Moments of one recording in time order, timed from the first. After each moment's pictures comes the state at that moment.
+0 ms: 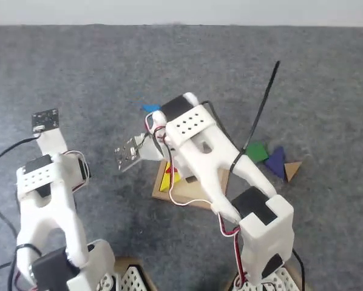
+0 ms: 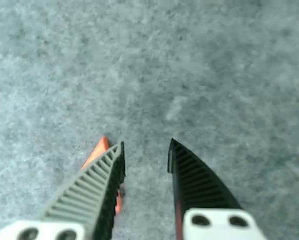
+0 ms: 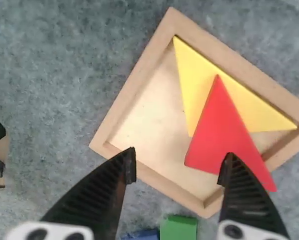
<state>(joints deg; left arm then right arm) -31.6 -19.3 54.3 54.5 -3.3 -40.7 19.6 -11.2 97.7 72.7</state>
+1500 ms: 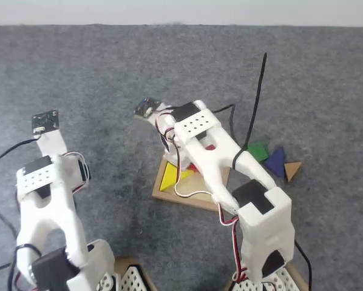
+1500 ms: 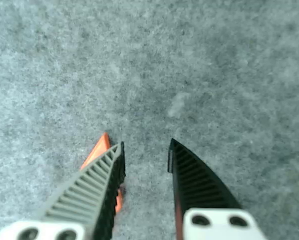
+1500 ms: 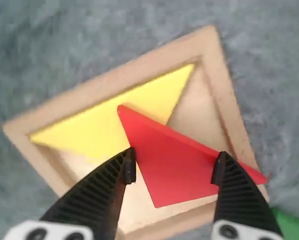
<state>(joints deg) -32.0 -19.3 55.0 54.3 -3.3 -36.1 24.9 -4.3 76.1 15.2</state>
